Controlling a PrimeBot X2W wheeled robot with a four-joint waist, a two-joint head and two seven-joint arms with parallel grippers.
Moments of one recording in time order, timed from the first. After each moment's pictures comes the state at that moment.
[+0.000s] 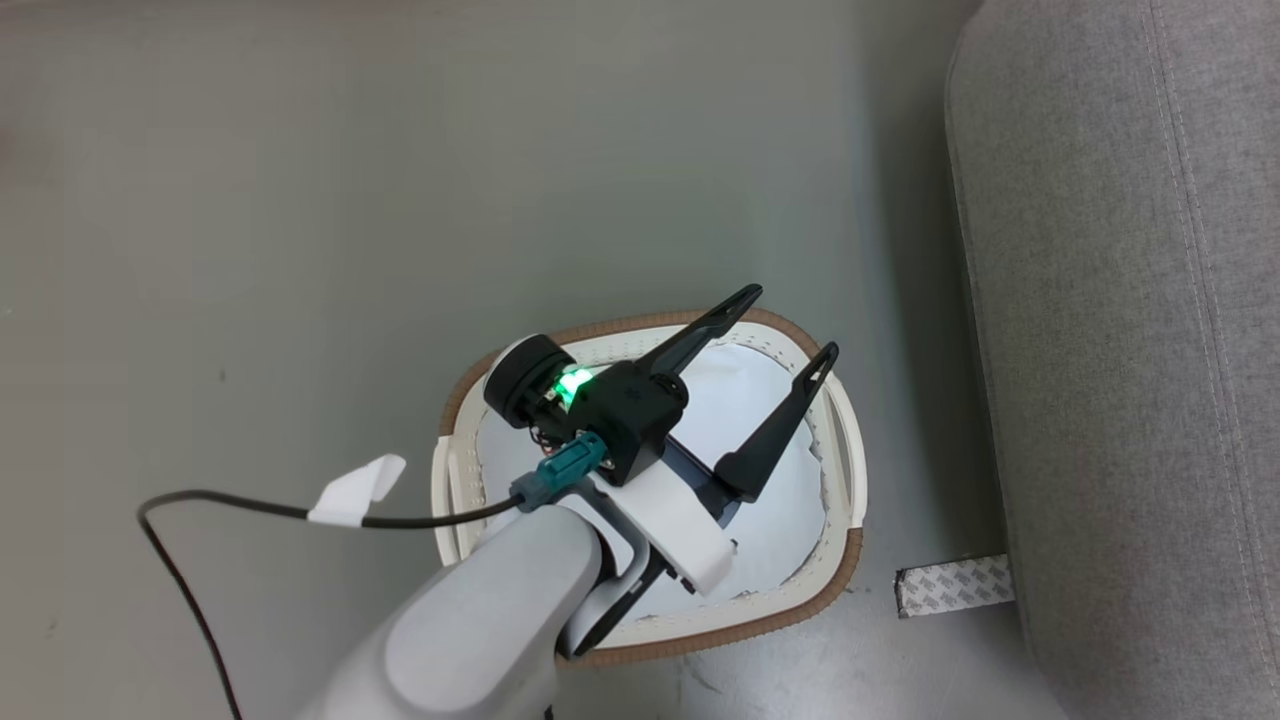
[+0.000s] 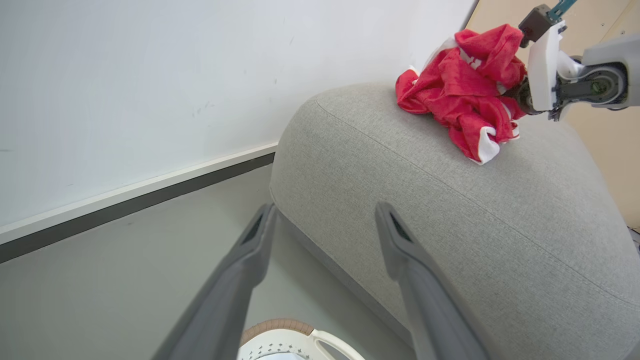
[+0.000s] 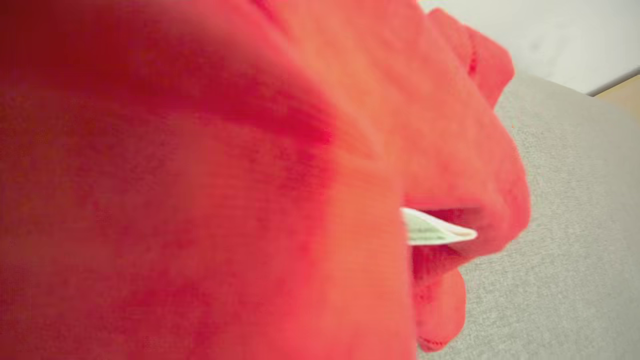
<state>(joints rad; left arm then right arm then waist) -0.73 0.16 -0.81 0.26 -0.38 -0.04 -0.22 -1.06 -0.79 0.66 0.98 0.82 0.13 0.07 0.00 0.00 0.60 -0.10</state>
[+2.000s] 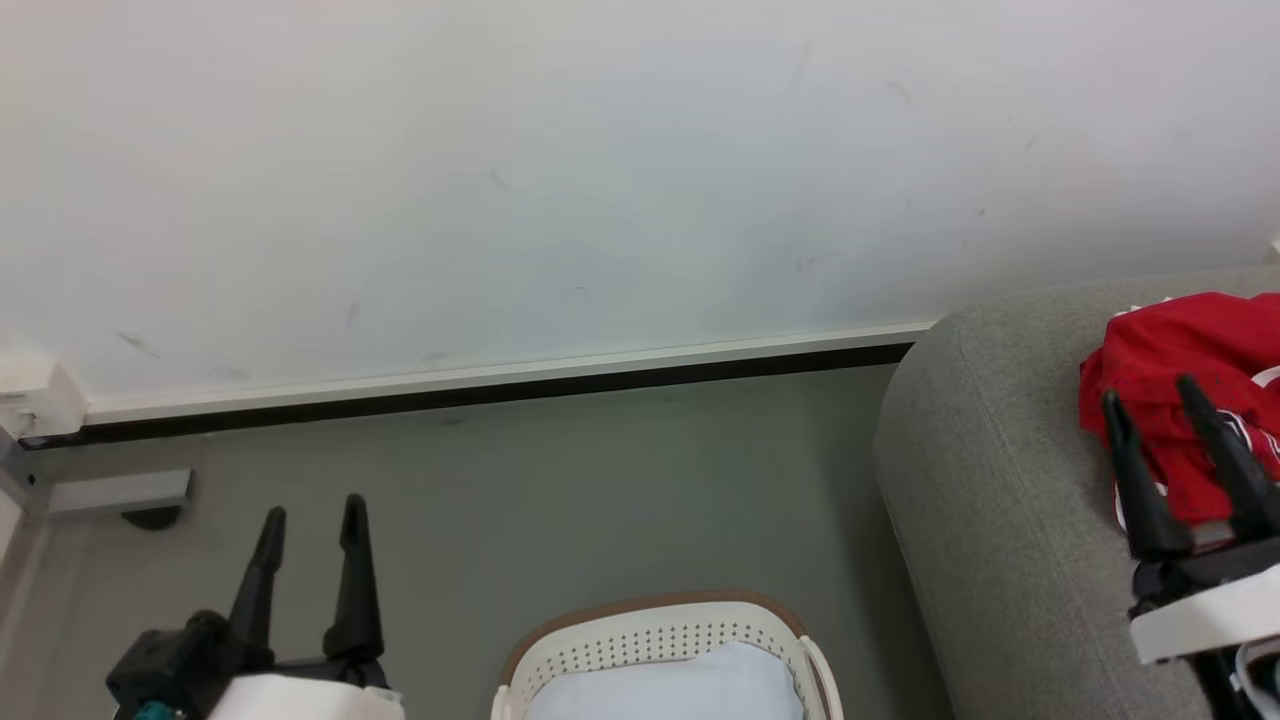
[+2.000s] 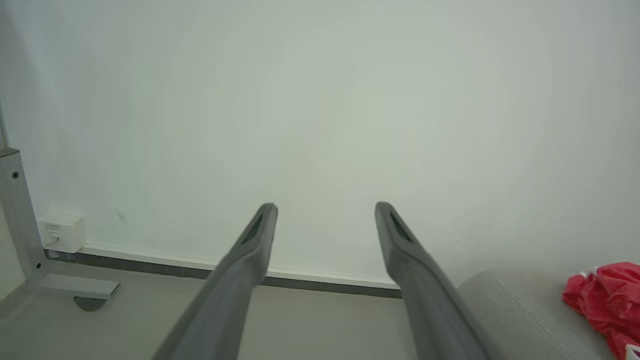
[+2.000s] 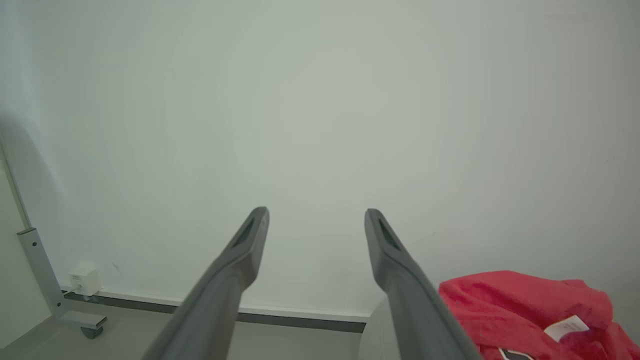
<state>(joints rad) -0.04 0.18 -0.13 0.02 -0.42 0.08 -0.26 -0.32 -0.47 0.30 0.23 0.67 0.13 -0.26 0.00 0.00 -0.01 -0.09</state>
